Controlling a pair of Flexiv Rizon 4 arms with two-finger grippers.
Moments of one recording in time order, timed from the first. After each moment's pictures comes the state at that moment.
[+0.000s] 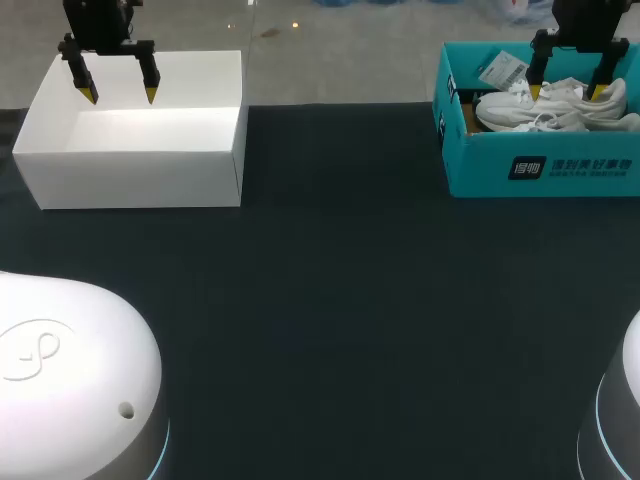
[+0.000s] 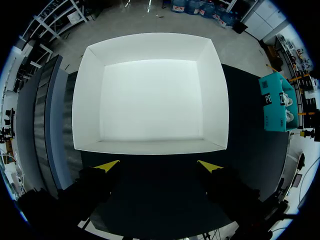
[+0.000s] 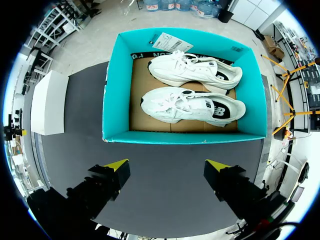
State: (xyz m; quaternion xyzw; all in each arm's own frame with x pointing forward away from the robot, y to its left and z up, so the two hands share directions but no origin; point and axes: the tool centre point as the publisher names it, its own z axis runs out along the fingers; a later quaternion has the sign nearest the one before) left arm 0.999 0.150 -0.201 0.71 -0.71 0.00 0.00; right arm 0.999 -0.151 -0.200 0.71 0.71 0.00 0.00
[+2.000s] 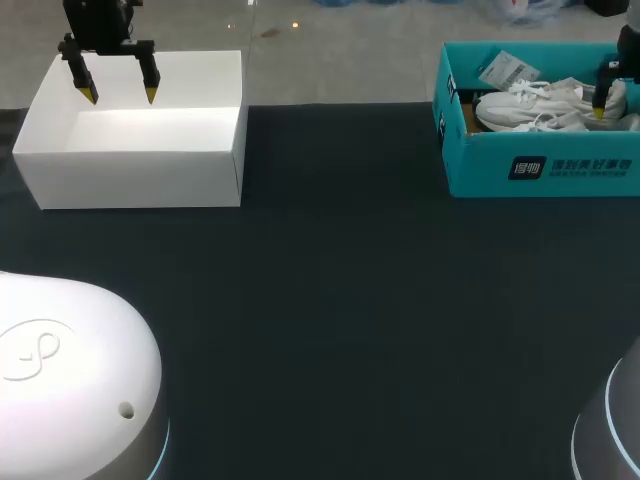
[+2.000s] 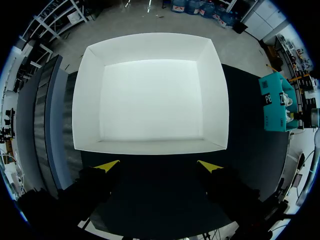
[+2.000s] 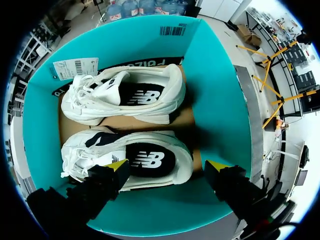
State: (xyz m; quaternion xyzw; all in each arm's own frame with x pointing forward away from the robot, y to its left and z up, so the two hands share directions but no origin) left arm 0.999 0.150 -0.201 0.71 -0.71 0.00 0.00; right arm 1.091 -0.323 -0.316 0.76 0.64 -0.02 0.06
